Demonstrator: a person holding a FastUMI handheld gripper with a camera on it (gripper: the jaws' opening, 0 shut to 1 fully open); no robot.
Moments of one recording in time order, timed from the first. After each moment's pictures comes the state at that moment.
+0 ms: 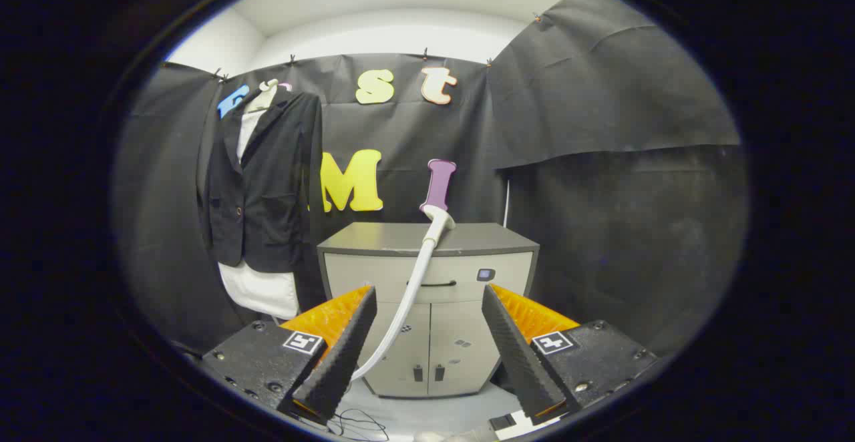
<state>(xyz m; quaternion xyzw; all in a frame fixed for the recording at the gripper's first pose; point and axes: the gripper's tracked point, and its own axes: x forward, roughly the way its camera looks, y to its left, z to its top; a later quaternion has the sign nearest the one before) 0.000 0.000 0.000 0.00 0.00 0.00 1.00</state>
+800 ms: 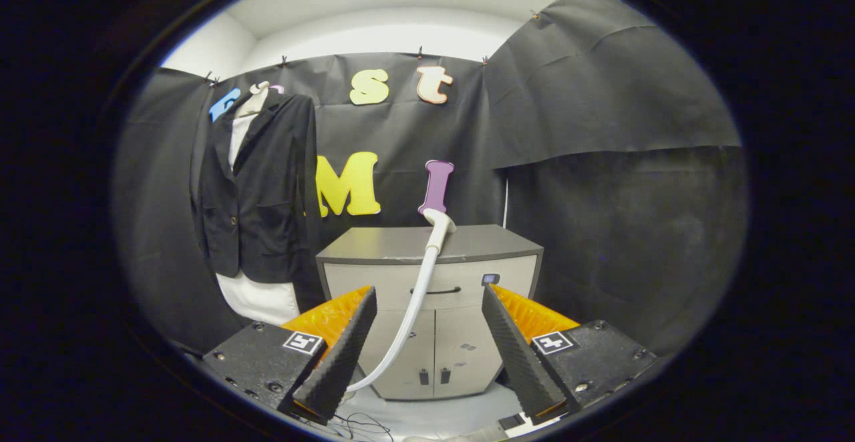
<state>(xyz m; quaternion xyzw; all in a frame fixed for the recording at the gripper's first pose) 0.025 0.007 0.020 0.01 0.01 -0.01 1.00</state>
